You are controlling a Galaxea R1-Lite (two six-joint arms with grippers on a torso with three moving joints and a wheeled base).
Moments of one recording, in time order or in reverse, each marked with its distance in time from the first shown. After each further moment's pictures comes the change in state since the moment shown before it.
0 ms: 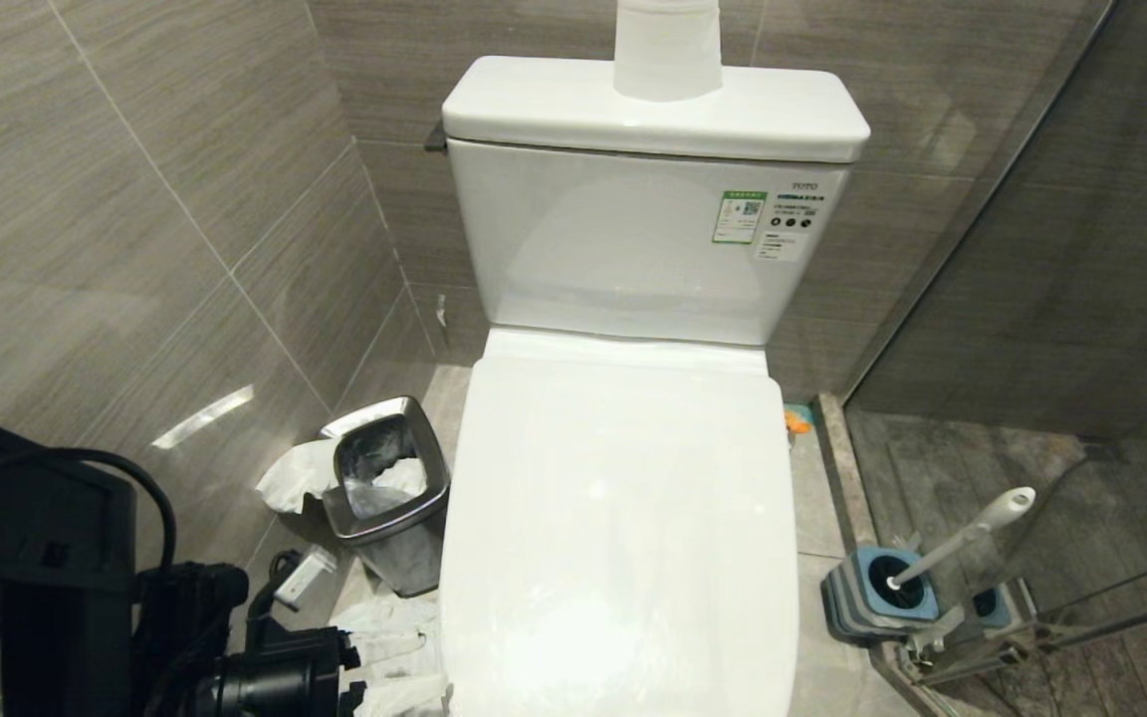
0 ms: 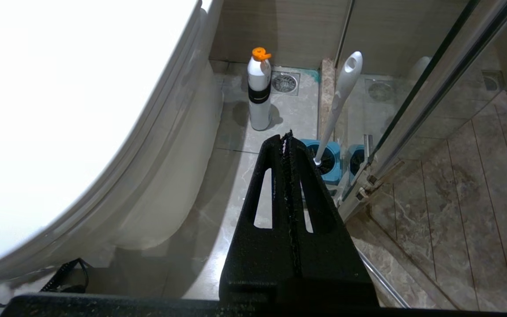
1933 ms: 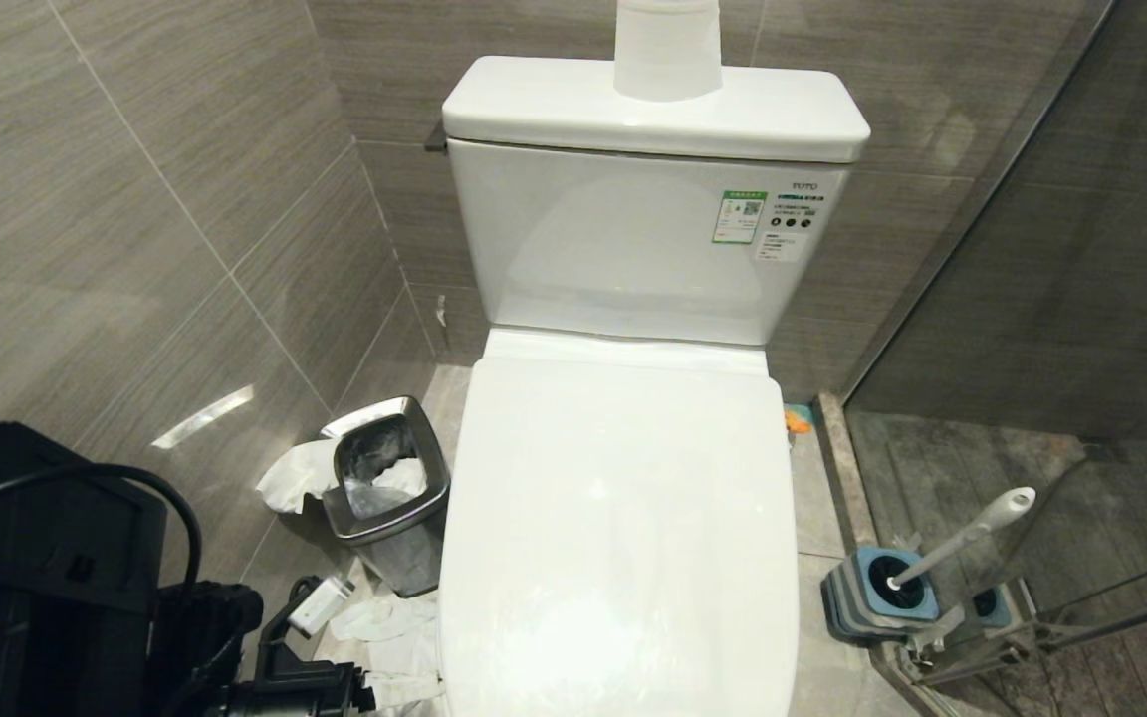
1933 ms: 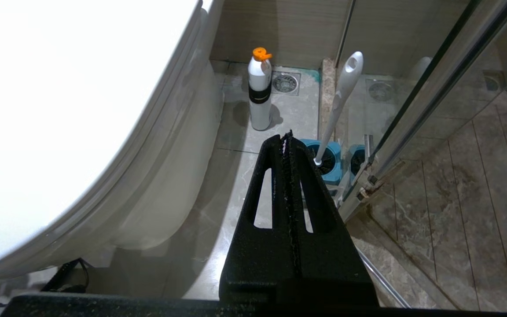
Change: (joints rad) left arm -0.077 0.018 0.075 -0.054 -0.063 -0.088; right arm 0.000 0.000 0.000 0.000 0.000 0.000
